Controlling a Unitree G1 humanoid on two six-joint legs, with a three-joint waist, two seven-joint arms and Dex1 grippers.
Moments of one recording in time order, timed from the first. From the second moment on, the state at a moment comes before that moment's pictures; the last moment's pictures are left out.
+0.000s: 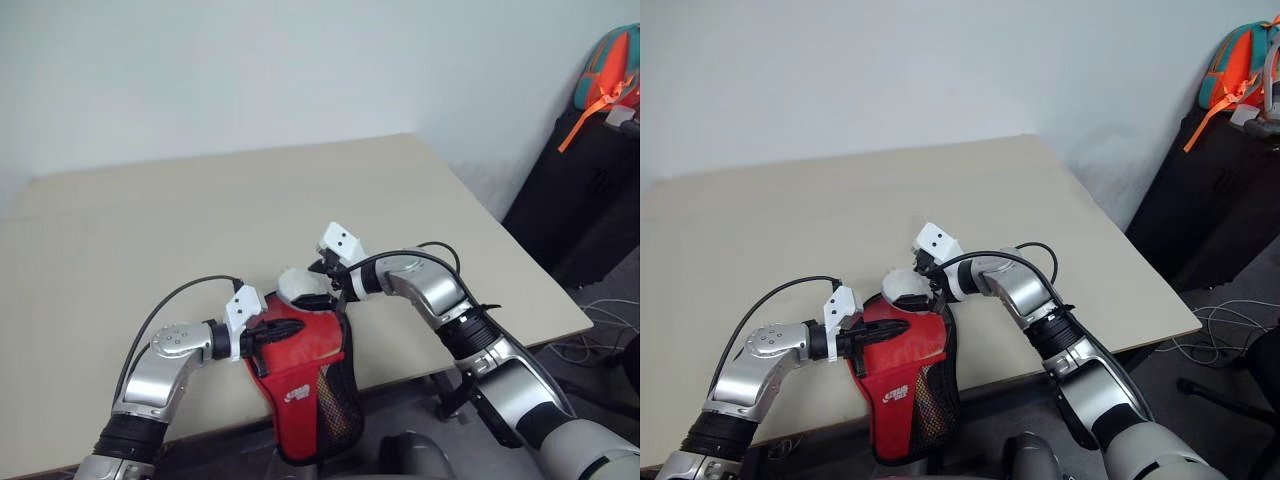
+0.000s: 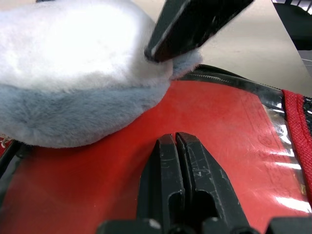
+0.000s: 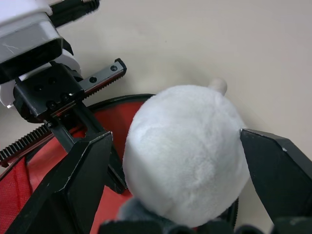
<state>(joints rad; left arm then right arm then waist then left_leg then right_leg) -0.11 0.59 -0.09 0.07 -0.29 0.20 -1.06 -0.78 -0.13 0.44 0.27 0.17 0.68 0.87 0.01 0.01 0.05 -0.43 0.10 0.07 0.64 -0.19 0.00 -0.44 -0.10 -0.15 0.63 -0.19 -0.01</state>
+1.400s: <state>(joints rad) -0.10 0.58 -0.11 0.13 -0.29 0.12 -1.07 -0.89 -0.11 0.40 0.63 0.03 0.46 0.82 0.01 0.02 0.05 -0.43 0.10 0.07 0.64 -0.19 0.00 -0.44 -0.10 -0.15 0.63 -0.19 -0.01</state>
